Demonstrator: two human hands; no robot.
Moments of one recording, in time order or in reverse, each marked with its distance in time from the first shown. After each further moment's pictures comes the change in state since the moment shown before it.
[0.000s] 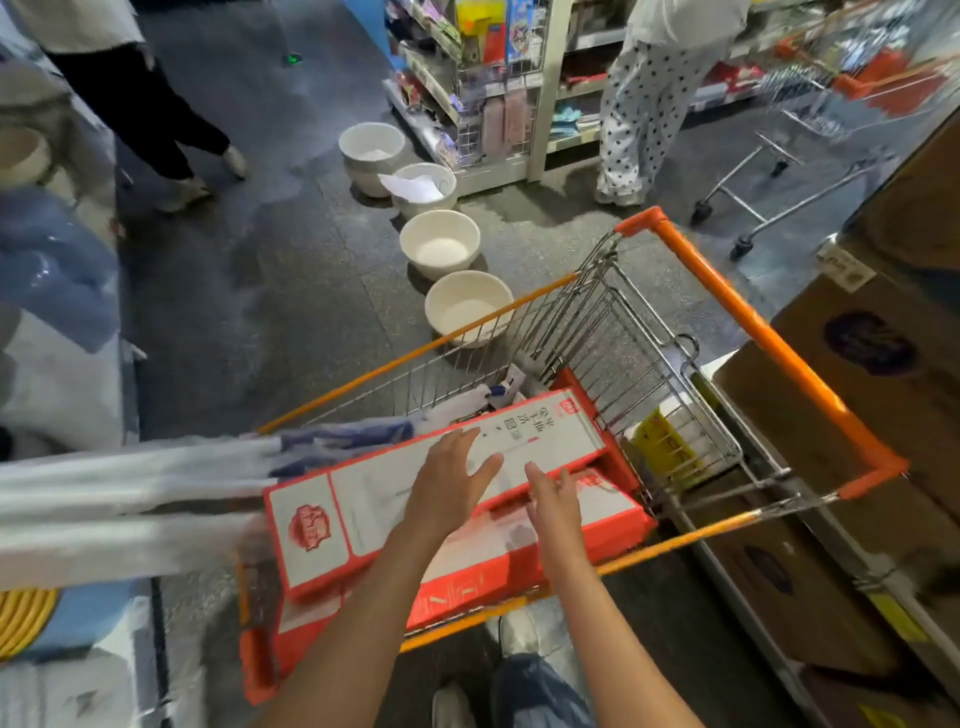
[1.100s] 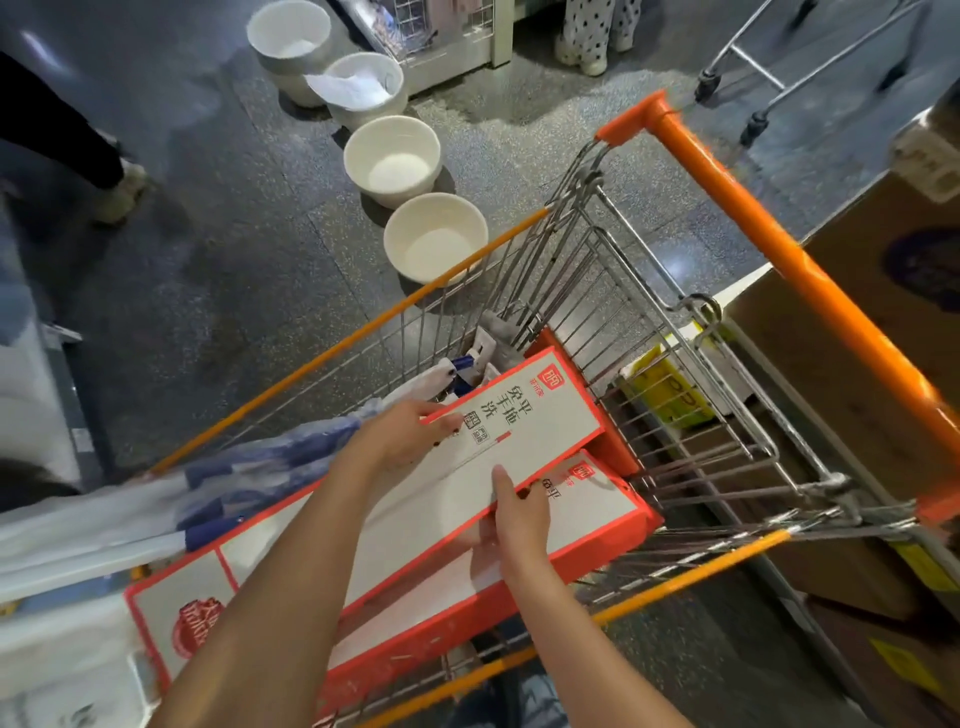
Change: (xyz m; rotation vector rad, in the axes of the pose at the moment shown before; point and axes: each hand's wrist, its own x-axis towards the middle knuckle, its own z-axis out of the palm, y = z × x) left_hand 0.161 -0.025 0.021 0.081 -0.419 -0.225; right_hand 0.104 0.039 0.013 -0.061 0.191 0.164
